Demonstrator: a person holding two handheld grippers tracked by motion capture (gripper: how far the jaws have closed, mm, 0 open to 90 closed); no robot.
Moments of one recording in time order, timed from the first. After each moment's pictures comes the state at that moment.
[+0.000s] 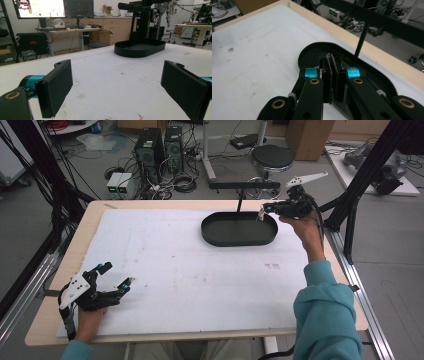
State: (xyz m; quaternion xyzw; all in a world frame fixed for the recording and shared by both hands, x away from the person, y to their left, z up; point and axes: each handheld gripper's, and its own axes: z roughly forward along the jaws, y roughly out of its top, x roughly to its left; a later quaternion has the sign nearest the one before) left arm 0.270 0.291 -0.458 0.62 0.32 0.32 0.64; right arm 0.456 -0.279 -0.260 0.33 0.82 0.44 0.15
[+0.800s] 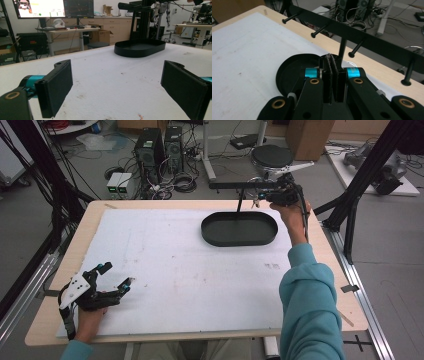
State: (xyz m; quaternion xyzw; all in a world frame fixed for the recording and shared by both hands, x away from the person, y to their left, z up) left arm 0.270 0.291 -0.458 0.63 0.32 0.32 0.64; right arm 0.500 -0.260 -0.263 0.38 0.80 0.42 0.19
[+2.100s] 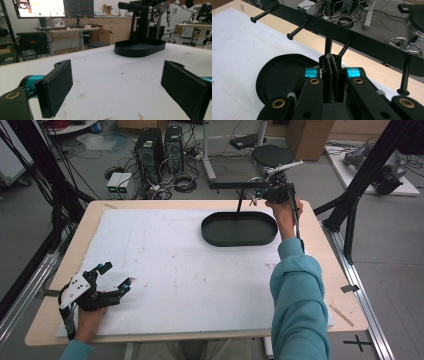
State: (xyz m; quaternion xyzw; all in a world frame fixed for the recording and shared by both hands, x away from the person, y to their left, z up) left arm 0.271 0.291 -0.457 0.63 0.32 0.31 0.64; right arm 0.523 -0.247 -0.276 0.42 0.79 0.39 0.21
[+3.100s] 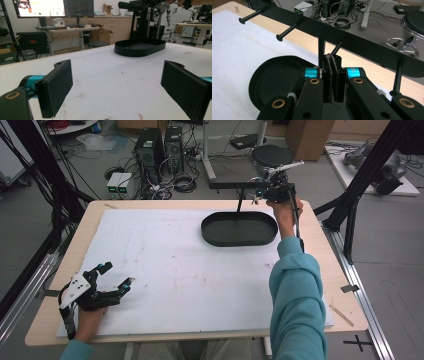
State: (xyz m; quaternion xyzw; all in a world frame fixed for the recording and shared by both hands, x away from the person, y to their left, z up) left arm 0.271 0.291 -0.457 0.63 0.32 0.31 0.64; right arm 0.530 -0.252 -0.281 0.42 0.79 0.39 0.22
